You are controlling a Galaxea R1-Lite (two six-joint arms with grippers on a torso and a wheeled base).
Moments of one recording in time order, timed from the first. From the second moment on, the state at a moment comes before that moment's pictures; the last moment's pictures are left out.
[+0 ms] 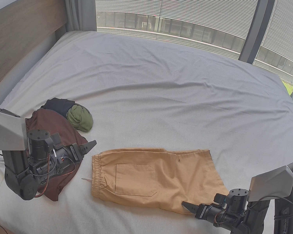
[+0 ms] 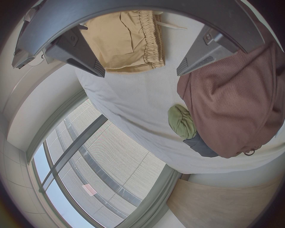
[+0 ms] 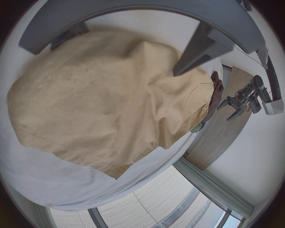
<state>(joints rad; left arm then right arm) -0.22 2.27 -0.49 -1.55 -0.13 -0.60 0.28 2.53 -0.40 -1.55 0.31 0.43</state>
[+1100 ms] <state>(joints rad) -0.29 2.35 -0.46 -1.55 -0.17 -0.76 0.39 2.23 -0.36 -1.54 0.44 0.52</state>
